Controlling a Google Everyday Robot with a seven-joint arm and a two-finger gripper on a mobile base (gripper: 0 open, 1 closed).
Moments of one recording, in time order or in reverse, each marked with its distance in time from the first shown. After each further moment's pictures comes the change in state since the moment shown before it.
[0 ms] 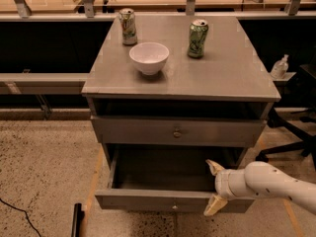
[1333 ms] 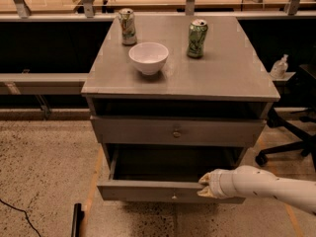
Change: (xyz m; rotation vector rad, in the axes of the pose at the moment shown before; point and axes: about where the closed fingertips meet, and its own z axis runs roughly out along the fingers) arm 0.007 -0.014 0.032 0.071 0.074 -0.053
